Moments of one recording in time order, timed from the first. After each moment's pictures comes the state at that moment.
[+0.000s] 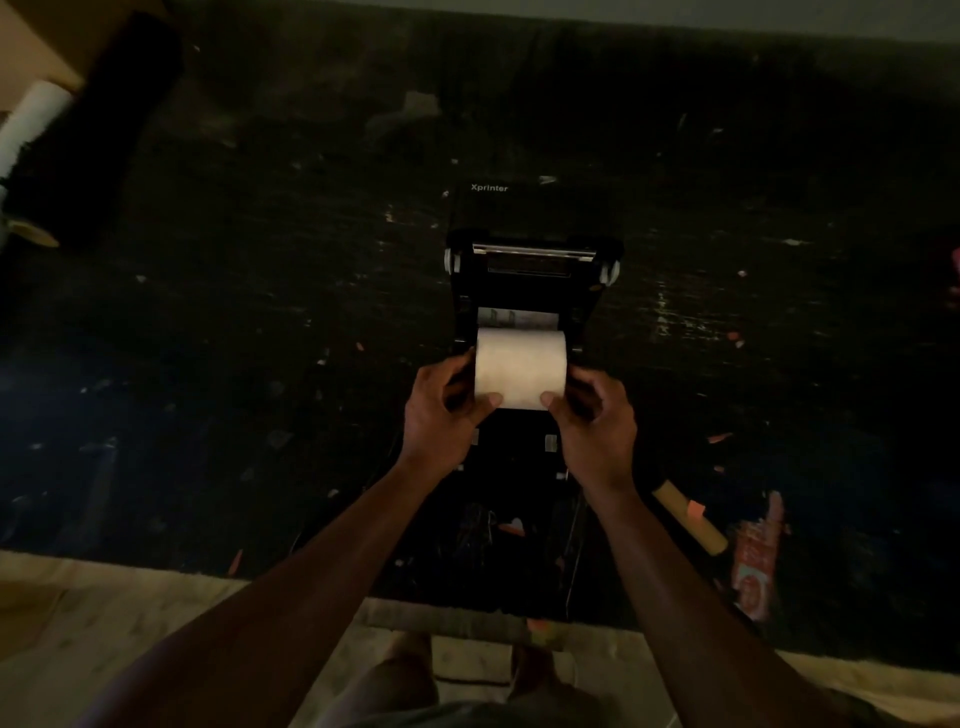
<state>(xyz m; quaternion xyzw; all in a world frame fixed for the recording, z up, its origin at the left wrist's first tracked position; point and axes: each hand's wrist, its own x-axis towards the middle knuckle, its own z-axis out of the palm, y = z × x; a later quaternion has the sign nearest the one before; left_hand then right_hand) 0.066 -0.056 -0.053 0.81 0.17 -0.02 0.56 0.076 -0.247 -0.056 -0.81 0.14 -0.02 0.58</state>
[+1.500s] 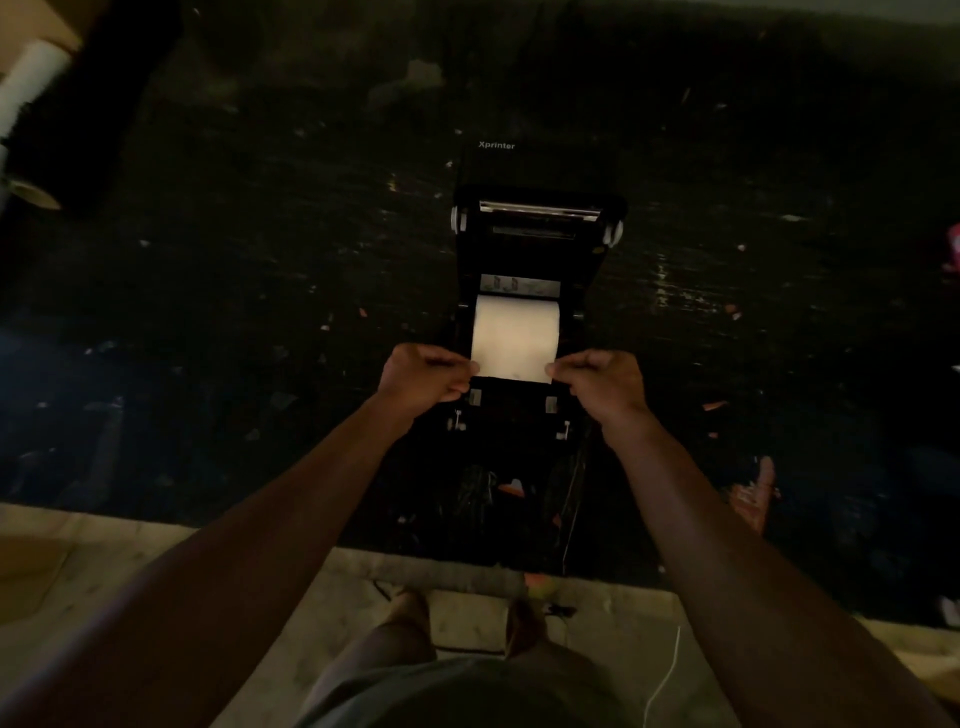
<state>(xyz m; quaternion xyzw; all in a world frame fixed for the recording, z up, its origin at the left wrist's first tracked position) 0.075 -0.028 -0.048 0.73 0.26 -0.19 0.60 0.092 -0.256 -0.037 -0.79 0.23 0.17 0.54</state>
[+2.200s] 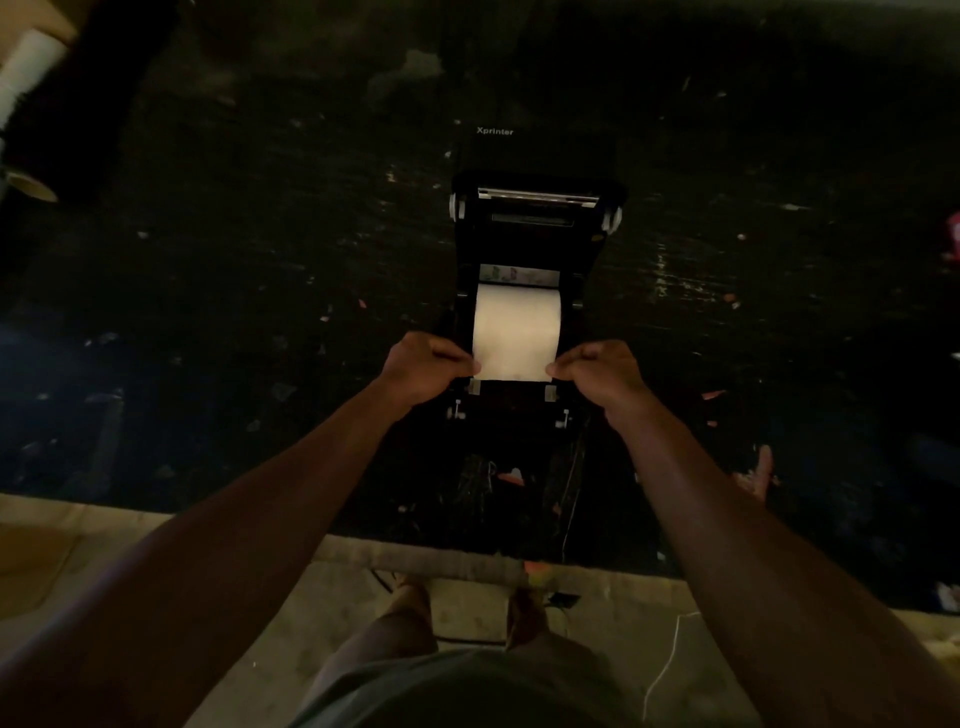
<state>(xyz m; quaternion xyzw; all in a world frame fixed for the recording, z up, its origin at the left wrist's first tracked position) 0.082 -0.022 -0.055 0.84 0.17 -0.23 0.47 0.099 -0.263 -0.041 -0.81 0.21 0.24 0.49</state>
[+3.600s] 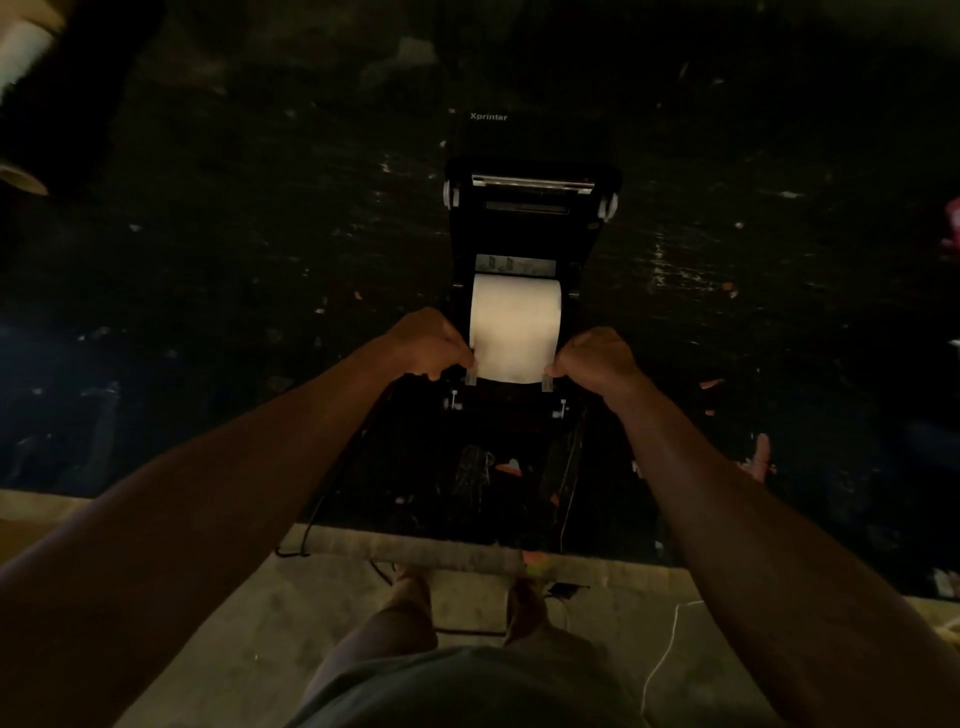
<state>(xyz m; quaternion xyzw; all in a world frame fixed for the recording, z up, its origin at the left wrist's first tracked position) 0.114 -0.021 -0.048 0.88 0.09 -0.33 0.33 0.111 -0.265 -0.044 -0.88 0.15 0.28 0.36</state>
